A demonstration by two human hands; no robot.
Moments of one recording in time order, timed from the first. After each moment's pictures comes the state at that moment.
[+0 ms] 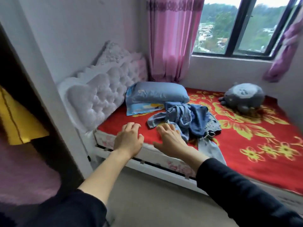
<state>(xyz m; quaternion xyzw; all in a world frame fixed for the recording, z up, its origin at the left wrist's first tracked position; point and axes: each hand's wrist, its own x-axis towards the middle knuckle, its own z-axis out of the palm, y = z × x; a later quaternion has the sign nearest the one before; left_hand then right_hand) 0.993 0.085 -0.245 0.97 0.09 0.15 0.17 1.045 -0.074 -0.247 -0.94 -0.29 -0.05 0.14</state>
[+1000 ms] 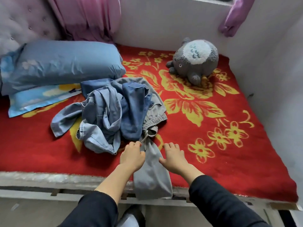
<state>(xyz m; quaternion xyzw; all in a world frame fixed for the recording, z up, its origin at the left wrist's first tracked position) 1.472 -0.254 -0.468 0.95 0.03 -0.18 0.24 1.460 -0.421 -0.454 -0.97 -0.02 0.21 0.10</state>
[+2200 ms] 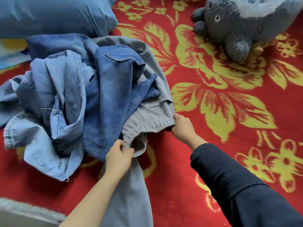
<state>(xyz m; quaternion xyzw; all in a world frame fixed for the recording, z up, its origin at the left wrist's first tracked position) 1.663 -0.338 -0.639 0.83 0.33 -0.13 0.43 1.788 -0.535 -0.675 -0.95 0.01 0.21 0.24</state>
